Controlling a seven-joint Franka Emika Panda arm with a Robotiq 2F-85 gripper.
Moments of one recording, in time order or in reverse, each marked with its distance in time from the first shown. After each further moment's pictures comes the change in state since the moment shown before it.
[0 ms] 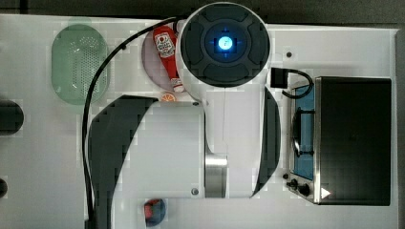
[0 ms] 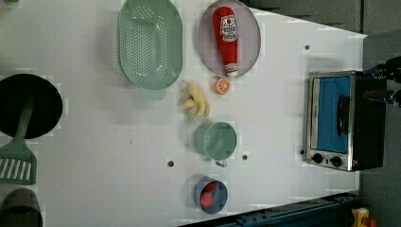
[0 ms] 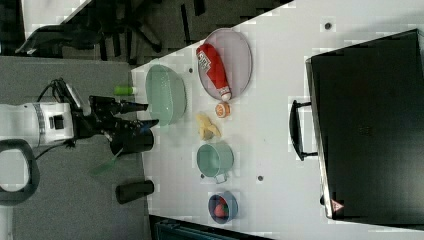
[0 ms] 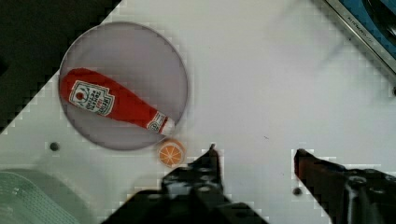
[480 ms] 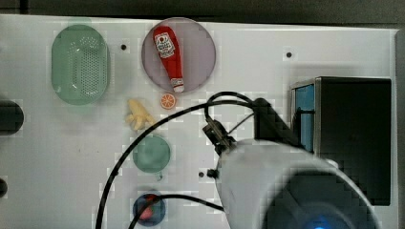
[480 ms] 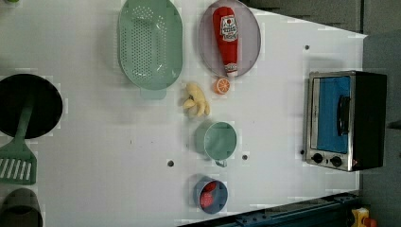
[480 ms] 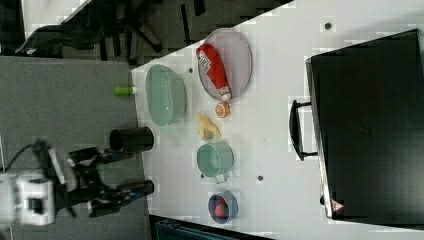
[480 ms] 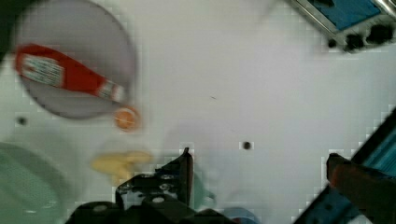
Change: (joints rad) arm -0.016 -0.357 -0.066 -0.193 0.017 -0.132 0.002
